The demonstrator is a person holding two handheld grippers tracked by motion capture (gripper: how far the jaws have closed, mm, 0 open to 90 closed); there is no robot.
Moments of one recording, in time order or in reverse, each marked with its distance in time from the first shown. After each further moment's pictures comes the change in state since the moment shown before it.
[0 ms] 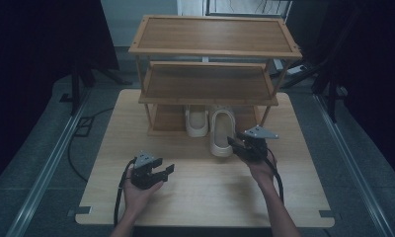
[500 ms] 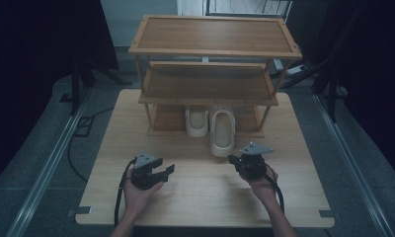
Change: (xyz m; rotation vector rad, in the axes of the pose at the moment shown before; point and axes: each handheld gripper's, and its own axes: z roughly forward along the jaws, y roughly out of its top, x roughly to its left) left arm -0.003 0.000 0.000 0.003 -0.005 0.009; right arm 0.019 -0.034 -0.013 0.168 0.101 -0.068
